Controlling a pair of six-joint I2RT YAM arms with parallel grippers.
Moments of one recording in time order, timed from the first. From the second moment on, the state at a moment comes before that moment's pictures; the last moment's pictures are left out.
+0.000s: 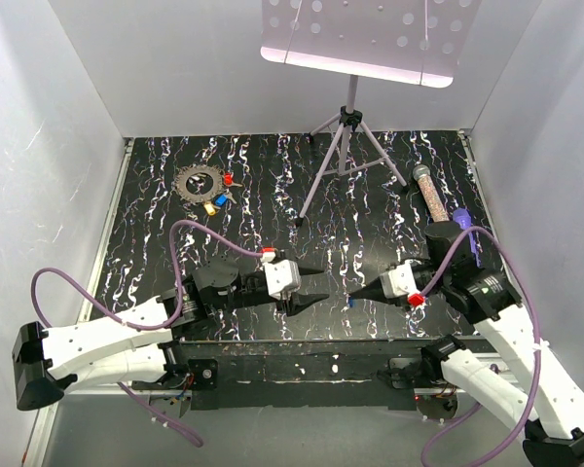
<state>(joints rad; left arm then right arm) -1.15 0.90 0.69 0.24 0.23 0.16 0.50 0.71 0.85 -0.83 -1.17 -1.04</state>
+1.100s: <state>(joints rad) -1.15 1.03 0.73 0.20 0.25 0.25 0.53 0.70 0.72 -0.43 -1.12 -0.76</state>
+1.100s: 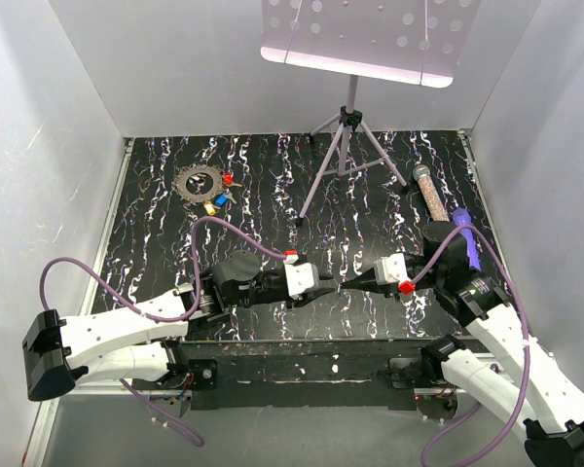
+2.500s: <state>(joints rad) -1.15 1.10 0.81 0.12 0.29 0.27 0.53 0.72 0.72 -0.43 -1.10 -0.73</state>
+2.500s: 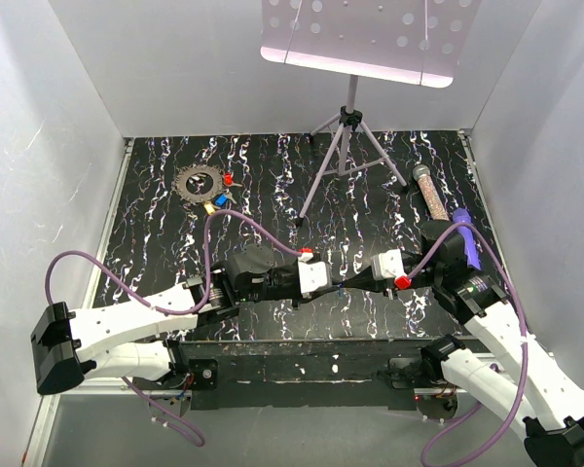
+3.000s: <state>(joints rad) -1.15 1.11 0.83 0.09 0.27 0.28 0.53 0.72 0.72 -0.44 -1.10 -0.73</state>
